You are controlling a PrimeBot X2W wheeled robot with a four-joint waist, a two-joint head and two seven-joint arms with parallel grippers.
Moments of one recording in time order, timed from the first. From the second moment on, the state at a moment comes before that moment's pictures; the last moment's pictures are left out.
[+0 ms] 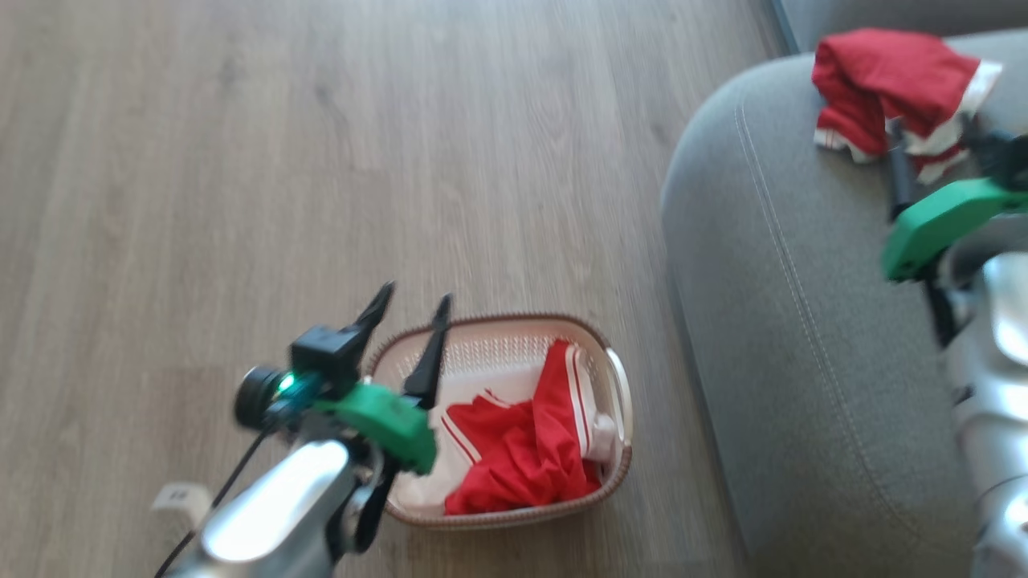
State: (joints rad) left arm -0.60 0.27 -0.94 0.45 -0.77 0.25 -0.25; right arm -0.78 -0.24 -0.12 0.97 -0.03 0.13 -0.25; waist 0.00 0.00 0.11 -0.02
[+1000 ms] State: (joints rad) left arm -0.06 0.38 -0.51 0.20 -0.65 0.38 -0.25; right arm -0.17 -0.06 0.04 0.37 0.17 0.13 -0.25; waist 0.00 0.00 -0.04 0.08
